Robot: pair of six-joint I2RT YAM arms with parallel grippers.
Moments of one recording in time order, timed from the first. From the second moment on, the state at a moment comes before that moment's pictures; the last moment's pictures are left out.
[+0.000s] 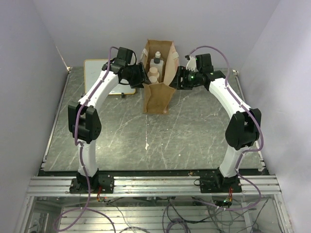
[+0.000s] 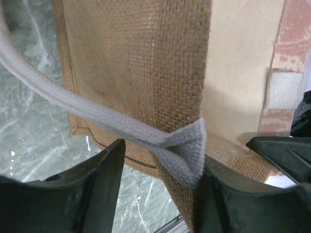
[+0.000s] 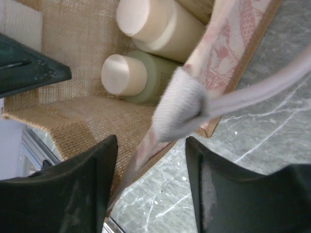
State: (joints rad) left arm -0.36 2.02 1.95 -0.73 0.34 -0.59; right arm 0.27 1.87 1.69 -0.55 -0.51 0.33
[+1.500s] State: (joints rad) left arm -0.40 1.29 1.29 -0.93 0.18 -0.70; right arm 0.87 1.39 1.28 -0.56 -0.35 0.38
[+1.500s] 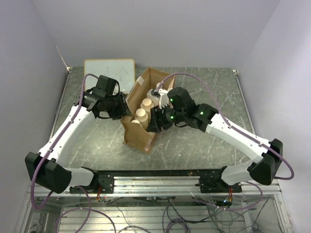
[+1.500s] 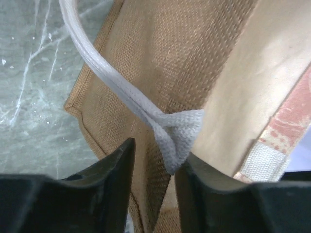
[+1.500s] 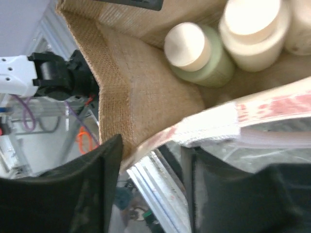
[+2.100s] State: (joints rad) left arm -0.40 1.21 1.32 -0.95 0.17 -0.73; right arm 0.61 1.48 1.44 -0.68 -0.43 0.31
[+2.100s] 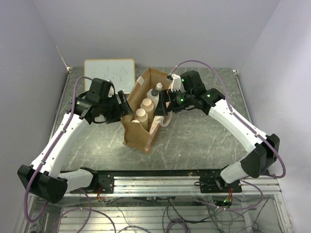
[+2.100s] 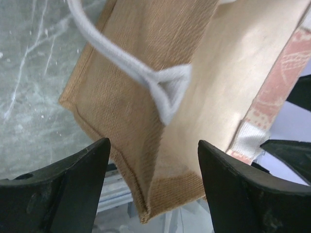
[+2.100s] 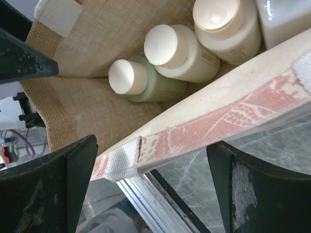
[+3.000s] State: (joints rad) left arm -0.40 0.98 0.81 -0.72 0.34 -0.77; right arm 0.68 1.46 0.97 -0.36 -0.49 0.41
